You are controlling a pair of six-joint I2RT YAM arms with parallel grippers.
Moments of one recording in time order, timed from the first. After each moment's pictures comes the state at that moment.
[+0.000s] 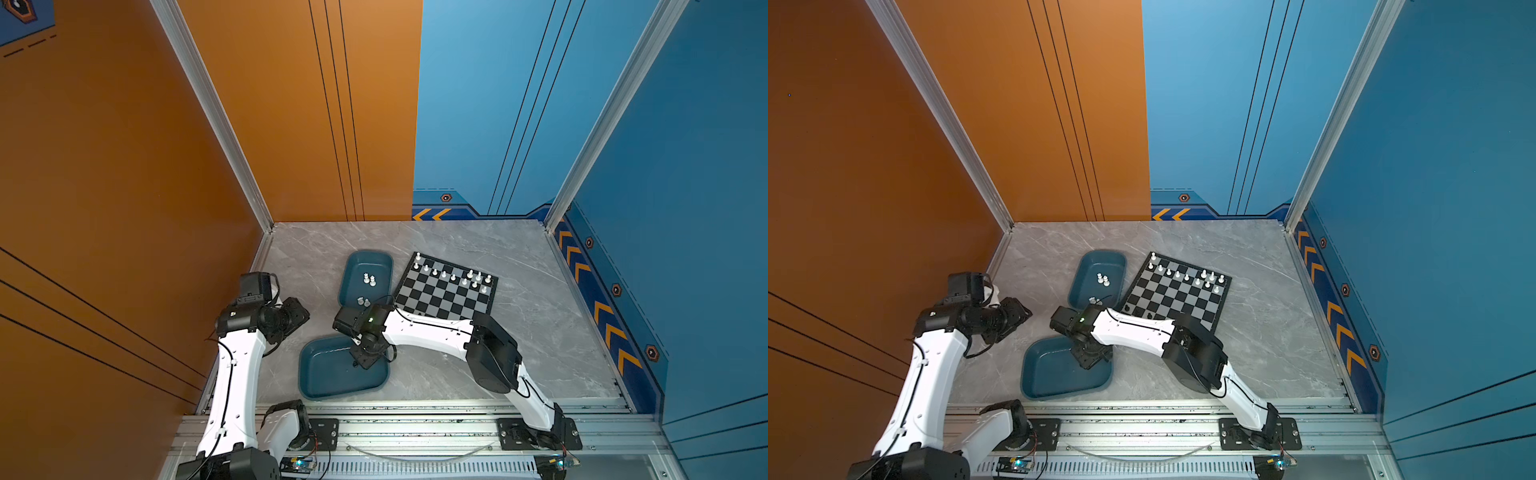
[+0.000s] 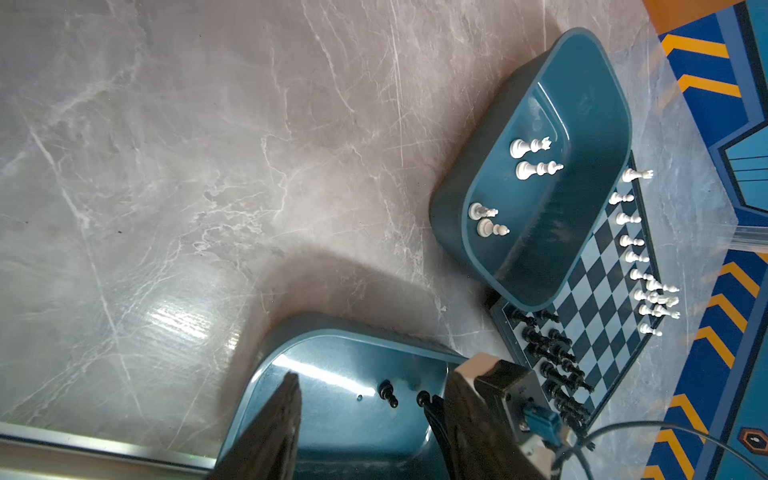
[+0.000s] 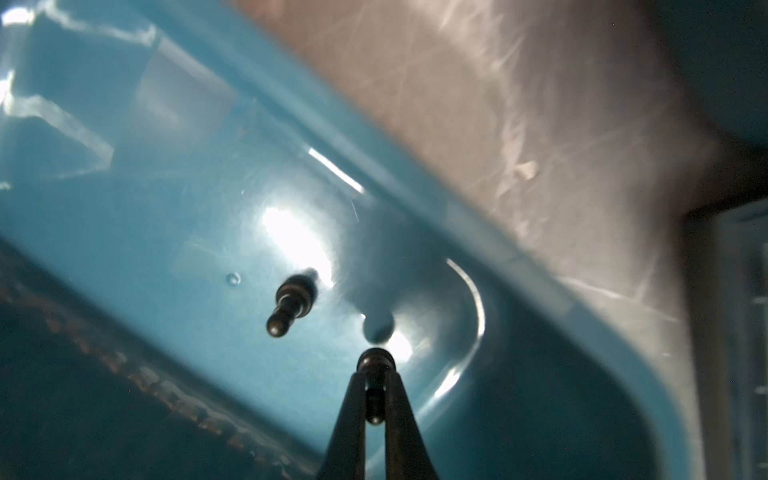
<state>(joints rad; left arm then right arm) 0.23 1.01 0.98 -1.06 0.25 -0.49 1.16 2.23 1.88 -1.01 0.01 0.37</state>
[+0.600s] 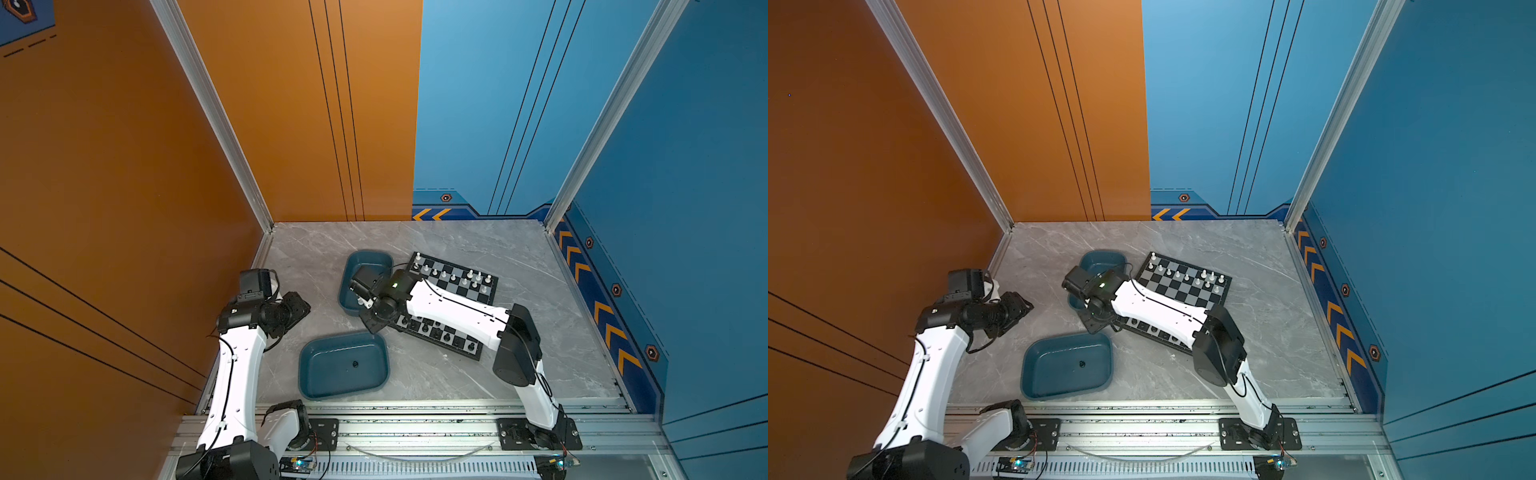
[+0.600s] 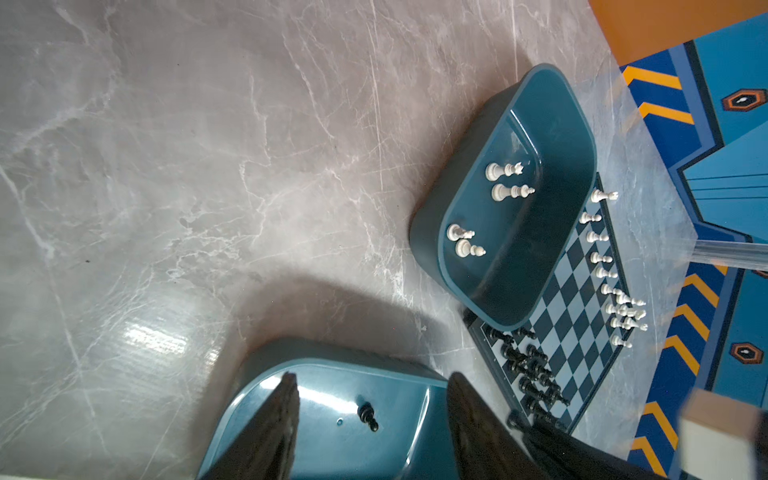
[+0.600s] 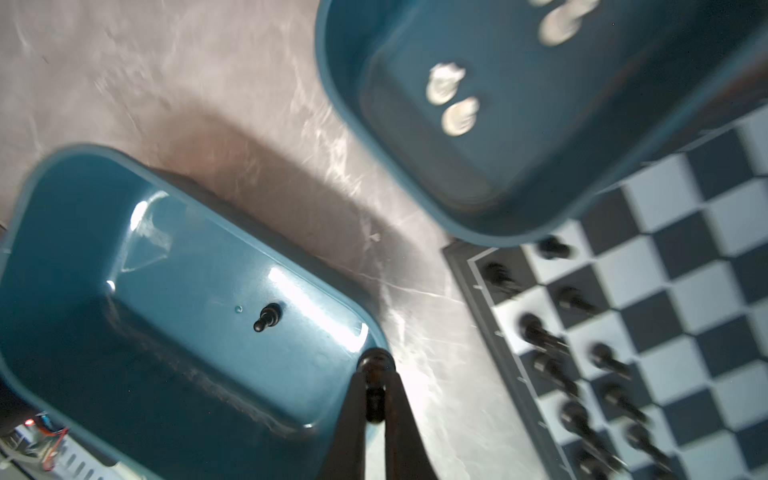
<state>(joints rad) 0.20 1.04 0.98 -0.97 0.28 -0.54 1.02 2.06 1.98 -1.09 0.06 0.36</state>
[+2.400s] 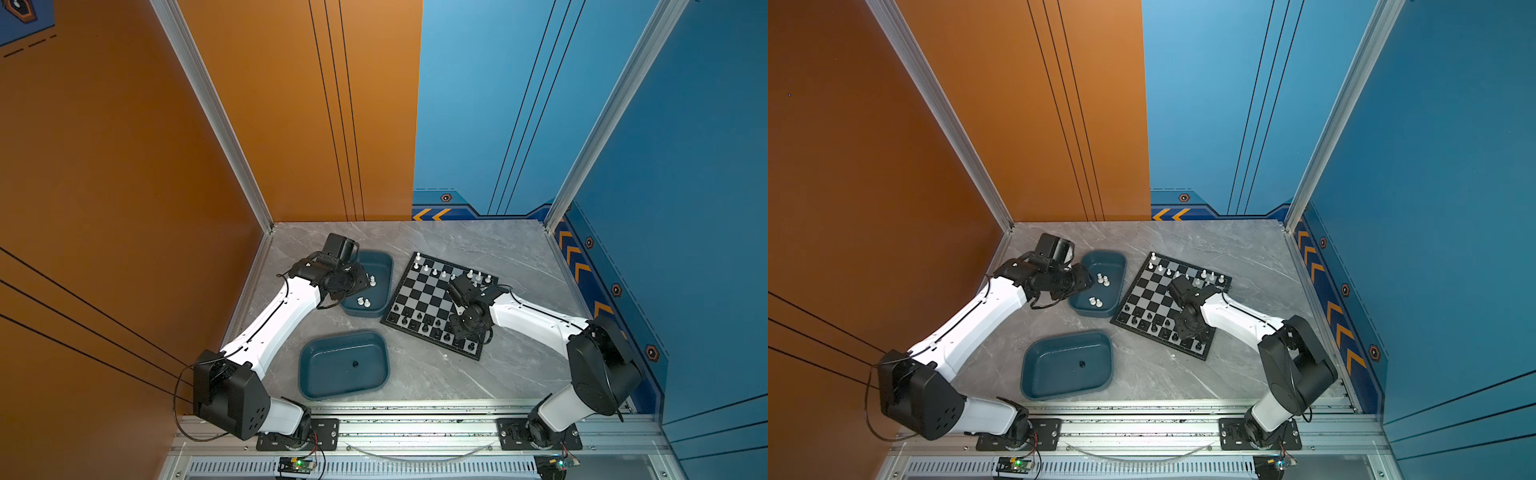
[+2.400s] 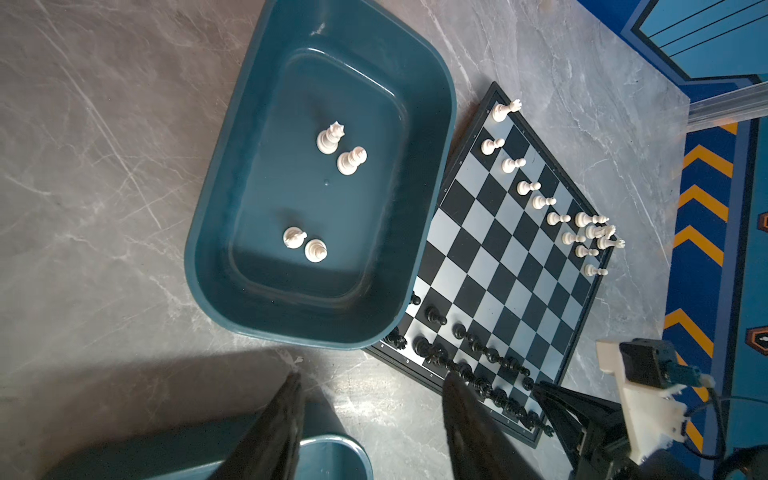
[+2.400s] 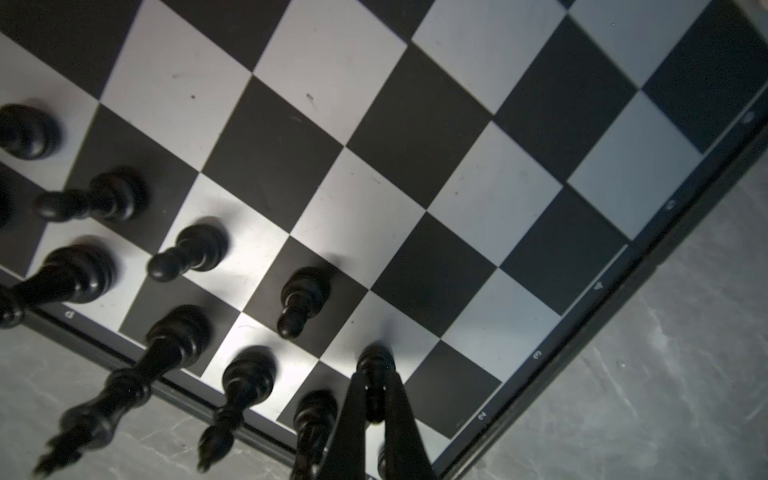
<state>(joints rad) -0.37 1.42 1.27 -0.82 0.08 -0.70 0.60 1.58 1.01 -0.78 0.10 0.36</state>
